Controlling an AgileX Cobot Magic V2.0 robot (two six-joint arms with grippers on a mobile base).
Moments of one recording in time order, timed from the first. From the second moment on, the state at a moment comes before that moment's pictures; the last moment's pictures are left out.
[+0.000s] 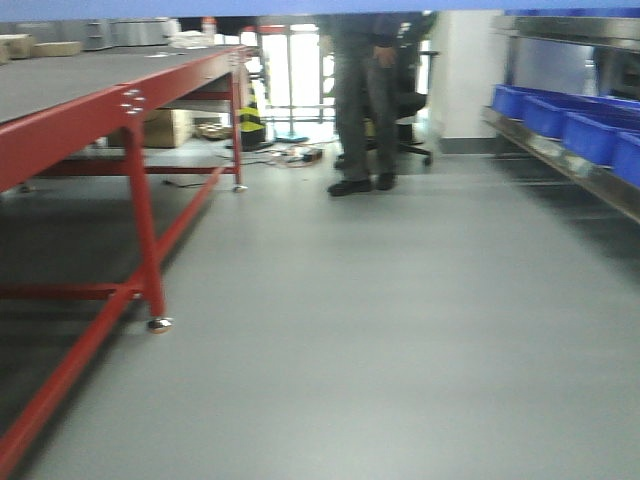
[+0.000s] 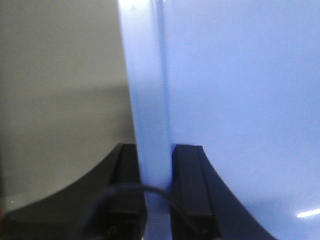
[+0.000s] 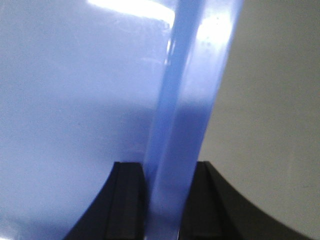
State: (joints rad) left arm -0.55 1.37 -1.53 0.01 1.26 -0.29; right arm 0.50 1.28 -1.44 -0.10 1.24 0.41
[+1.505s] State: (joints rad) left arm -0.55 1.37 -1.53 0.01 1.26 -0.29; right arm 0.50 1.27 -1.44 -0.10 1.24 0.40
